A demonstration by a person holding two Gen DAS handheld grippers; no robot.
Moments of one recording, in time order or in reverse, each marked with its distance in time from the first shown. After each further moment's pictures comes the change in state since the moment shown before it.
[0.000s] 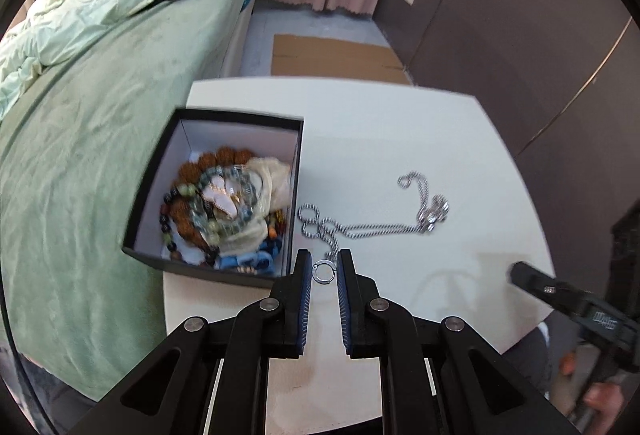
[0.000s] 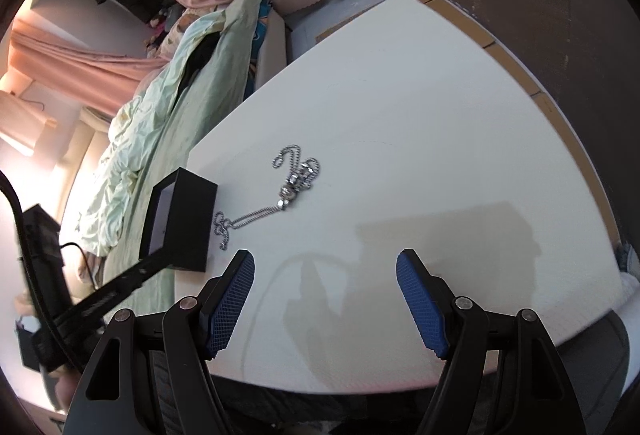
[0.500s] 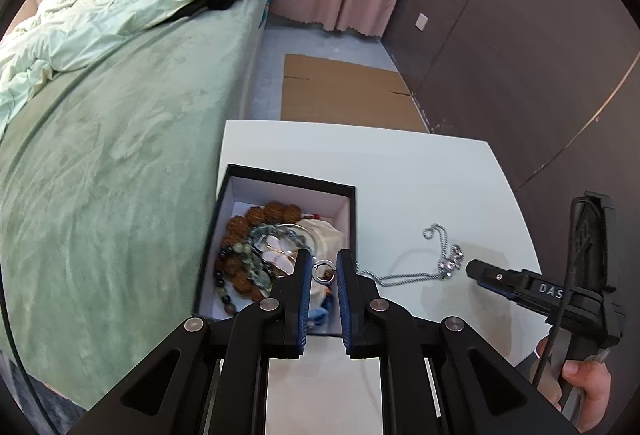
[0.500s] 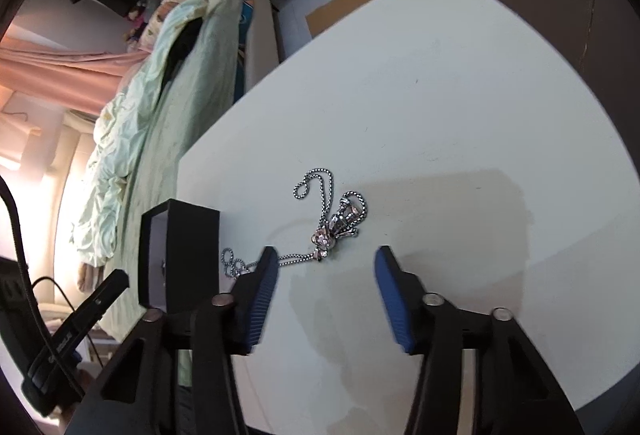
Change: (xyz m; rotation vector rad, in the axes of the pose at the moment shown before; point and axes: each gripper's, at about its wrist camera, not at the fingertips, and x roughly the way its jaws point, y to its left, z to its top) left arm -0.013 0.043 0.035 -0.043 -0.051 -0.010; right arm 0.056 0.026 0.036 0.074 0.107 -0.036
